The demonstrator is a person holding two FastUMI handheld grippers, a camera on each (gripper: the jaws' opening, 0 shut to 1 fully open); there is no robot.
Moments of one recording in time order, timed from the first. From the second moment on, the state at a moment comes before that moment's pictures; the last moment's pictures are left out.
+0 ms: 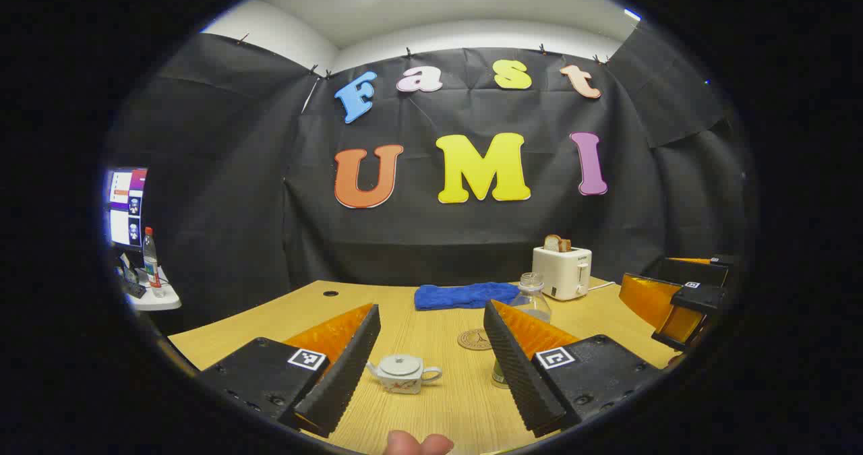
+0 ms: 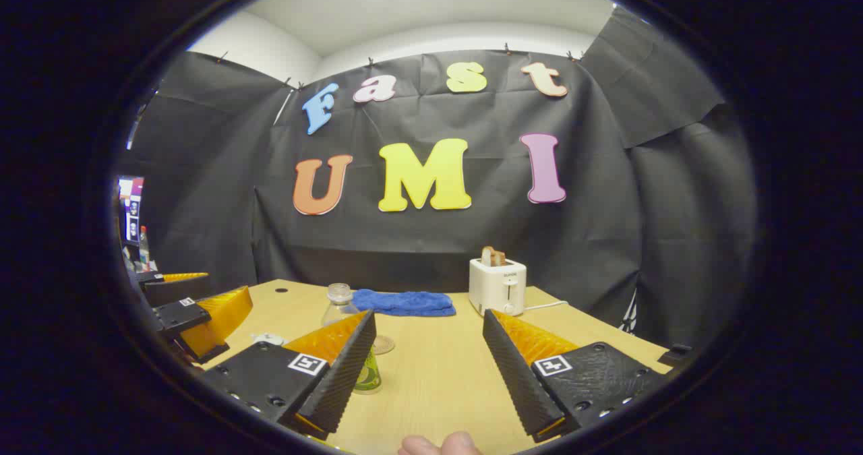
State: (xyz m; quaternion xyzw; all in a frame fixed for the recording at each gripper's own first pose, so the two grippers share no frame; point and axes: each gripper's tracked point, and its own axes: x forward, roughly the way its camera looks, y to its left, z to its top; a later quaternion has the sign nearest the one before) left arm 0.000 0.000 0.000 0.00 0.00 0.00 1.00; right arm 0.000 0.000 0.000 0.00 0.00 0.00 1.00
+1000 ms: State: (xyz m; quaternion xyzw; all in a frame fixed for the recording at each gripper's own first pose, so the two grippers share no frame) left arm 0.005 0.004 -0.010 0.00 0.01 0.00 1.00; right arm 0.007 0.011 -0.018 0.01 0.01 0.02 1.00
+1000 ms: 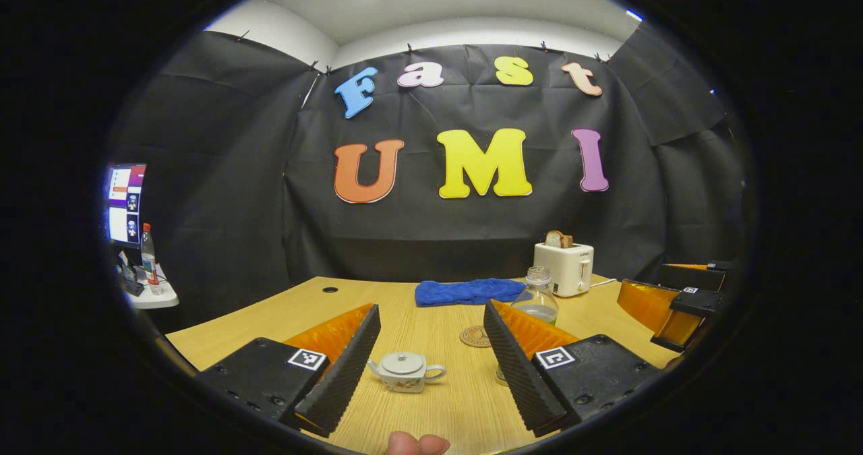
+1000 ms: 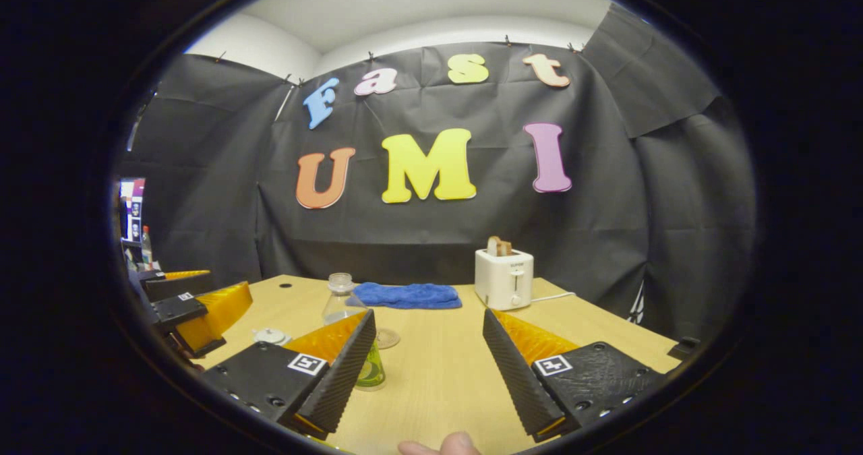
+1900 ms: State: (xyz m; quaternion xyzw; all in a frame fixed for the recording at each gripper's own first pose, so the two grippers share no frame) left arm 0.062 0.041 -0.095 -0.02 0.14 0.01 0.99; right arm 0.019 -0.016 -0.047 -0.01 0.04 0.01 1.00
